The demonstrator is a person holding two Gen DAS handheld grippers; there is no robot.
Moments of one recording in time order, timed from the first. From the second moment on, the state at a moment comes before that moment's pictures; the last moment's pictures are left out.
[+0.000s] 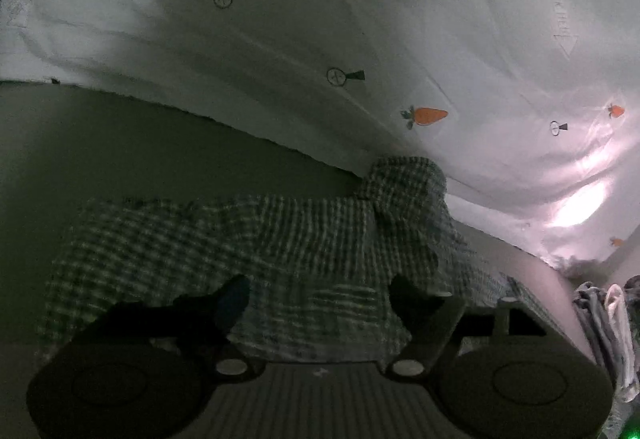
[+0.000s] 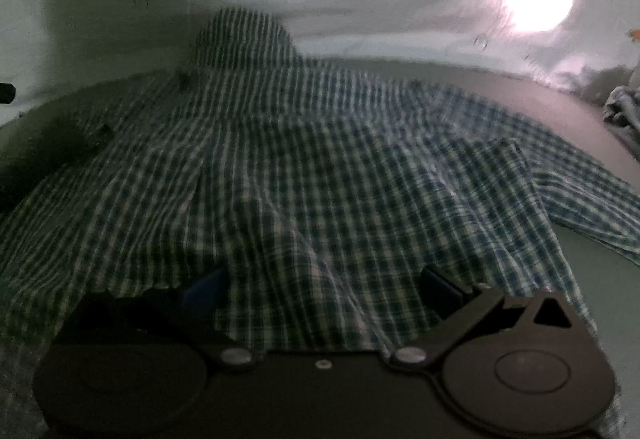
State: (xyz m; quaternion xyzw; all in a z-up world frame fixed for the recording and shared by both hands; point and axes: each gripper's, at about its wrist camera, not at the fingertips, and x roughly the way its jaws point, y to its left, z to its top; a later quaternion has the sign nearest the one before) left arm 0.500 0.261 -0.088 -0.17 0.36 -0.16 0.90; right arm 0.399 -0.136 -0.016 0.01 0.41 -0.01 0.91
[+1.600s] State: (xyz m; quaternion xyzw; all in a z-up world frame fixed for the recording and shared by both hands) left arm 0.474 0.318 -0.109 -0.19 0.47 0.05 0.86; right arm 0.515 -0.061 -0.029 0.67 0.40 0.08 0.62
